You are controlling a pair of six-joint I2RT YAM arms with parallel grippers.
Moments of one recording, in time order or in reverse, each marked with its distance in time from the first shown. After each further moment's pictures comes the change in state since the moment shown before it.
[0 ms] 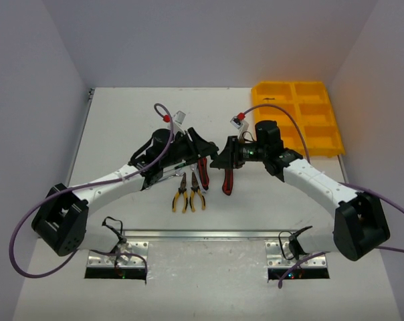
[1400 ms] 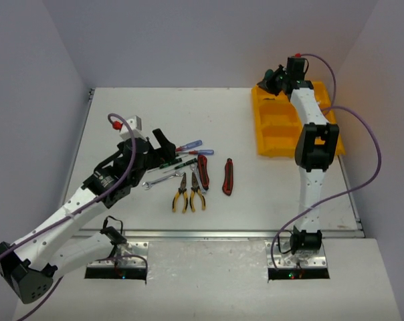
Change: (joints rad) left arm -0.019 -0.476 0.096 -0.747 -0.703 0.235; right arm -0.486 1.058 1.352 -0.376 0.454 0.259
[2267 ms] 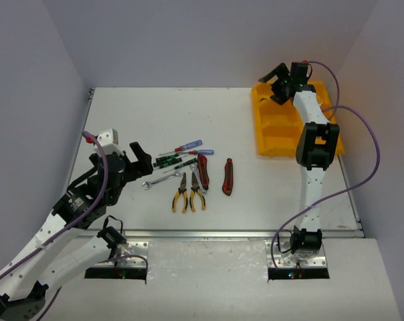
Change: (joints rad) left arm 0.000 -0.215 -0.013 -0.264 -0.114 0.119; right arm -0.035 0.106 0.053 0.039 0.061 0.071
